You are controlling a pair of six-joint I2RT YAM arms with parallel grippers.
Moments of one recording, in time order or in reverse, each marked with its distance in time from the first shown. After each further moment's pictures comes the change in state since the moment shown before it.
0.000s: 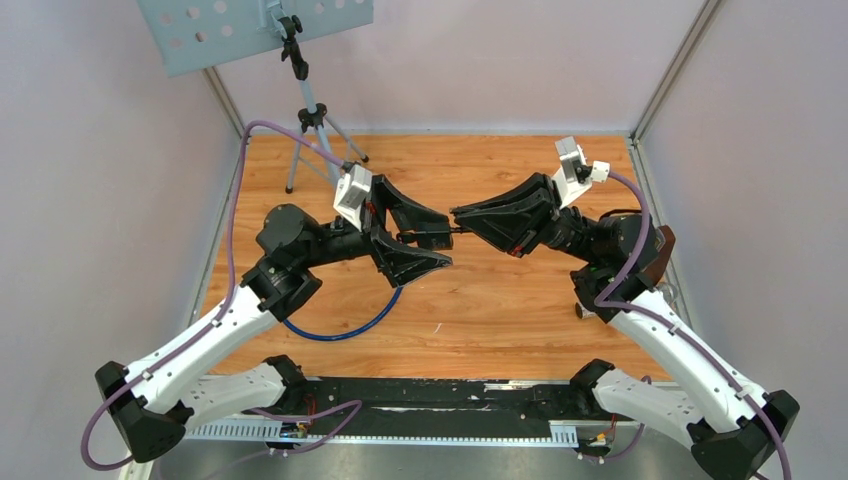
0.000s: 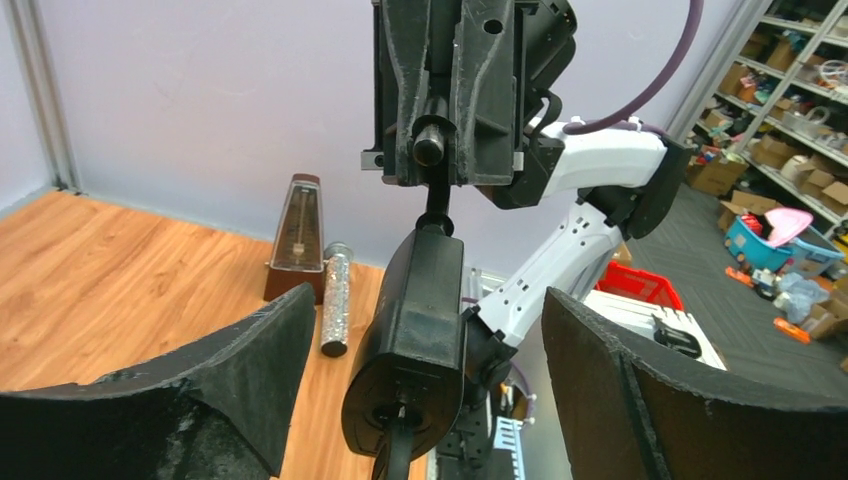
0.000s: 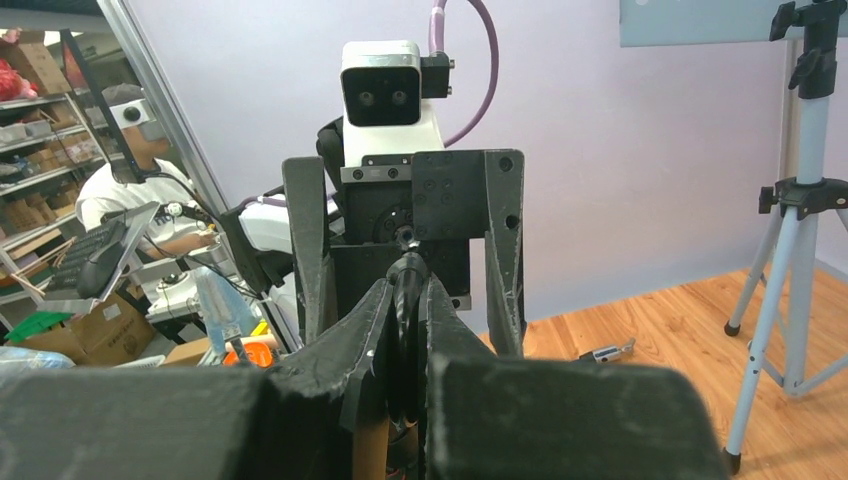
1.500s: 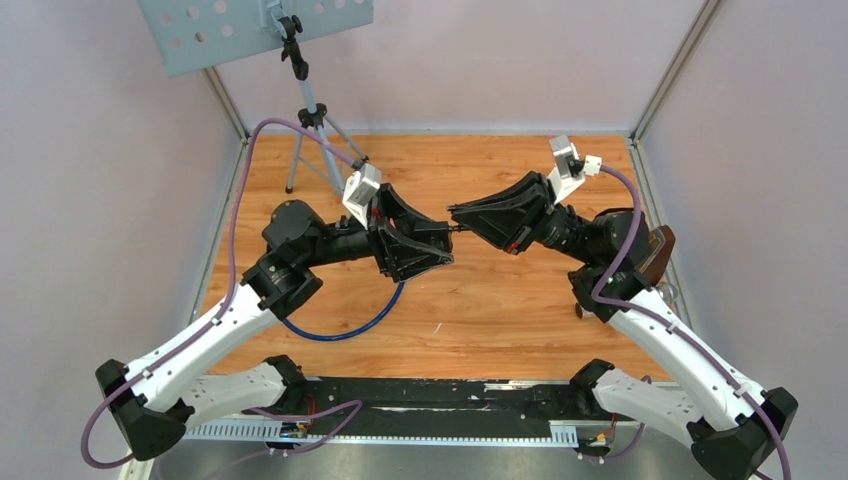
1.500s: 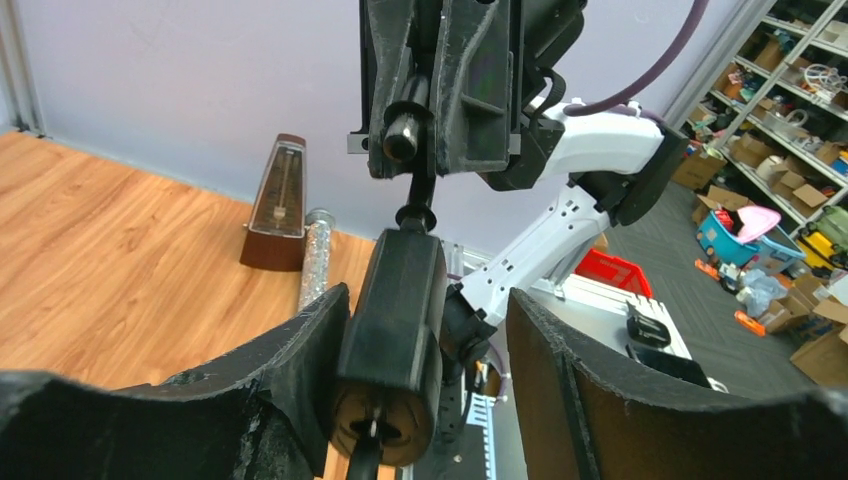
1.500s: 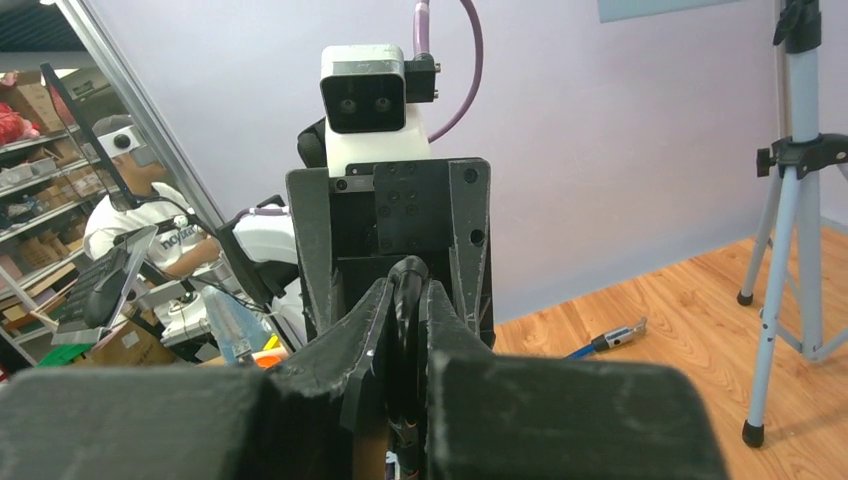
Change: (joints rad) left arm -0.002 0.027 0.021 -0.078 0.010 -0.037; right arm 0.008 0.018 -0.006 -0.034 0.050 0.045
